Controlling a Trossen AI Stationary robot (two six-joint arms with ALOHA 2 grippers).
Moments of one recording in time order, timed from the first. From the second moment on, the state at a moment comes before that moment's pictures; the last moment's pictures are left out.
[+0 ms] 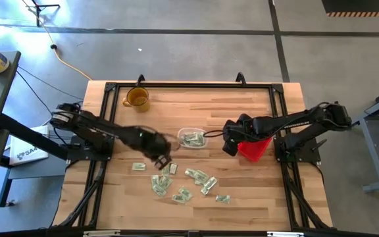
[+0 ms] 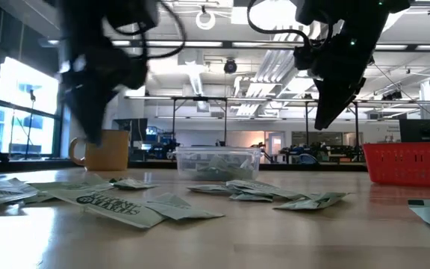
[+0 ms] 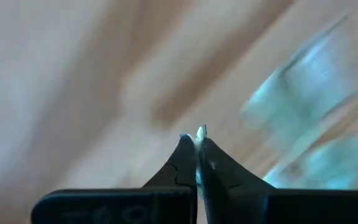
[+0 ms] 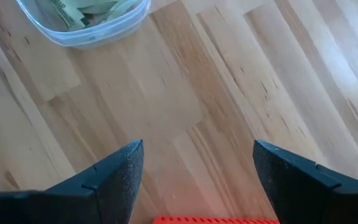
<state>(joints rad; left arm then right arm) -0.18 1.53 0.95 -0.79 -0.09 -0.92 0.04 1.40 0.90 -0.75 0.33 0.52</state>
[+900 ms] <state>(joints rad) 0.09 1.62 1.23 -0.89 0.10 -0.27 0.04 1.40 0.90 -0.74 0.38 0.52</state>
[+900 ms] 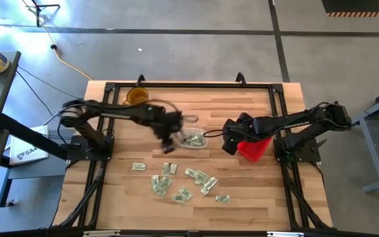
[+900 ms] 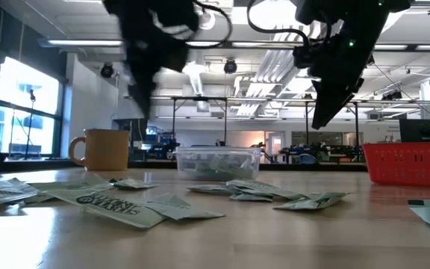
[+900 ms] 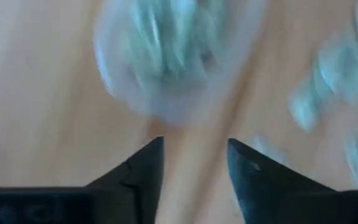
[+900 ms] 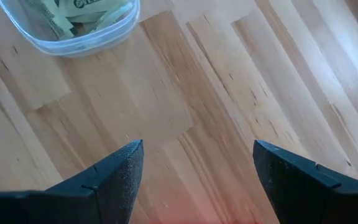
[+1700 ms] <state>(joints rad) -0.34 1.48 0.68 -0.77 0.03 -0.45 0.04 1.40 0.90 -0.66 0.33 0.41</state>
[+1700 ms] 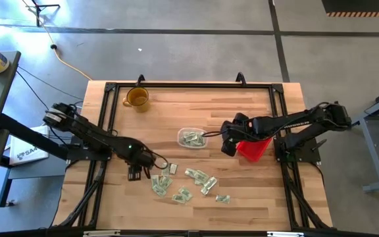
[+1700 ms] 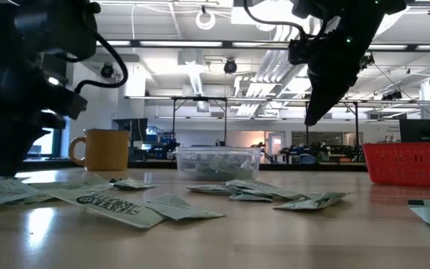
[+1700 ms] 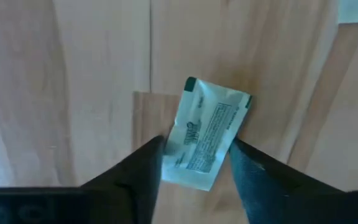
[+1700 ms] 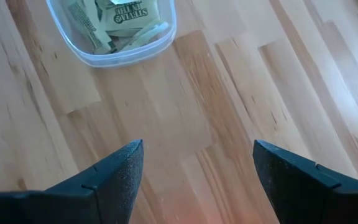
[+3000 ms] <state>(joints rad) 0.12 1.68 1.32 -0.92 0.08 0.05 0.25 1.34 0.90 -0.75 0.28 0.43</state>
